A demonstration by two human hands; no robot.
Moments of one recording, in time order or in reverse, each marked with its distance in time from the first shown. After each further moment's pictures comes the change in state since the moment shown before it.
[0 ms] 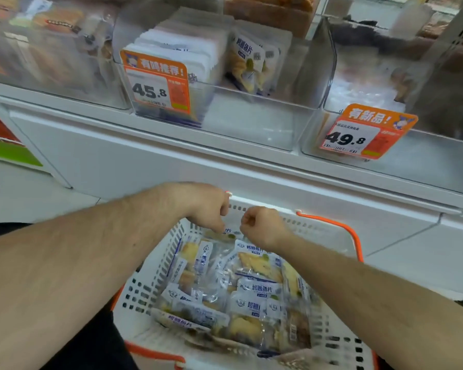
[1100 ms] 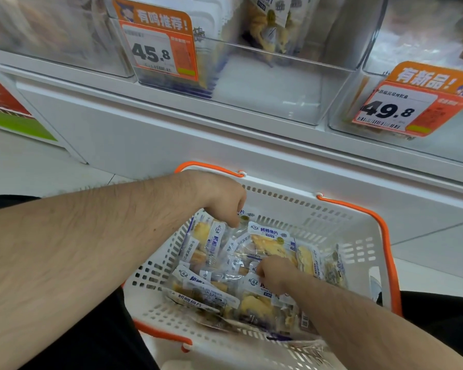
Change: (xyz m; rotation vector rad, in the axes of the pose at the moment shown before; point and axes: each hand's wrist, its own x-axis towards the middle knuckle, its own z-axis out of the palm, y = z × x) left_hand 0.020 0.010 0.013 0.042 -0.156 -0.022; right_hand -0.023 0.083 0.111 -0.467 -0.565 -0.004
